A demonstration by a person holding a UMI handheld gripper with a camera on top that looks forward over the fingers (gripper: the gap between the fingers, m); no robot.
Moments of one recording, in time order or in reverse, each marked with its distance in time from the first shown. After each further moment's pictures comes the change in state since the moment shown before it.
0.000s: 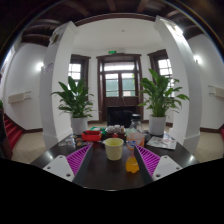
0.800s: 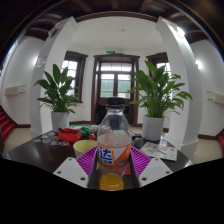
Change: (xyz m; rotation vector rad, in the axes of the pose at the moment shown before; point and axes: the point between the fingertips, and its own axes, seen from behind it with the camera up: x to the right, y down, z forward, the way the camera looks) arm 0.090 0.034 0.146 0.030 0.061 -0.069
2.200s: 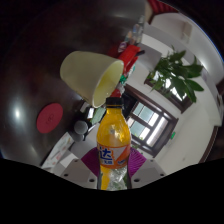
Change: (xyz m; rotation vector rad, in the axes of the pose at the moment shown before) arm 0.042 -0.043 0.111 -0.145 0.060 -2.079
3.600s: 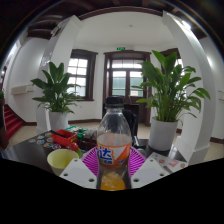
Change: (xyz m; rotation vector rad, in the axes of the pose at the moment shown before) arm -0.027 -0.017 0.001 0.294 -0.180 2.050
